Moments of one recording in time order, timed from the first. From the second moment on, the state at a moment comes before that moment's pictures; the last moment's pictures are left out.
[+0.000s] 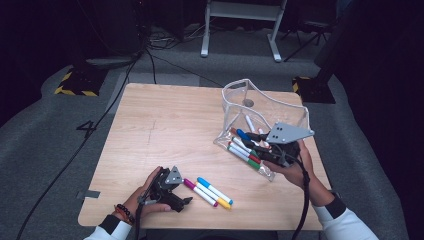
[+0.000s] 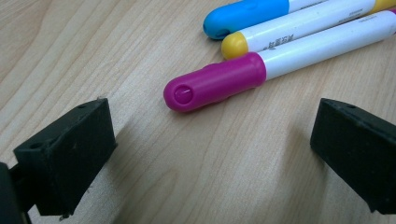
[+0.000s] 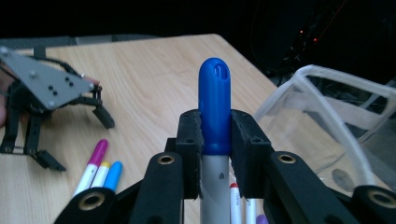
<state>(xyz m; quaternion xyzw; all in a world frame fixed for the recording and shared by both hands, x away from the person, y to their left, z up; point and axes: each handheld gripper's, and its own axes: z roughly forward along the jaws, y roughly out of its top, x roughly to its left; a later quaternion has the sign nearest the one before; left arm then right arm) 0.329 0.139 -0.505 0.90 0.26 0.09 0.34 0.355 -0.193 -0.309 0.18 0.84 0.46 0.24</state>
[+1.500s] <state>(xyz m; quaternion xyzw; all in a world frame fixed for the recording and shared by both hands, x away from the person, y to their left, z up) 0.329 0.139 -0.505 0.90 0.26 0.09 0.34 0.486 -0.221 -0.324 0.32 0.90 0.24 0.15</state>
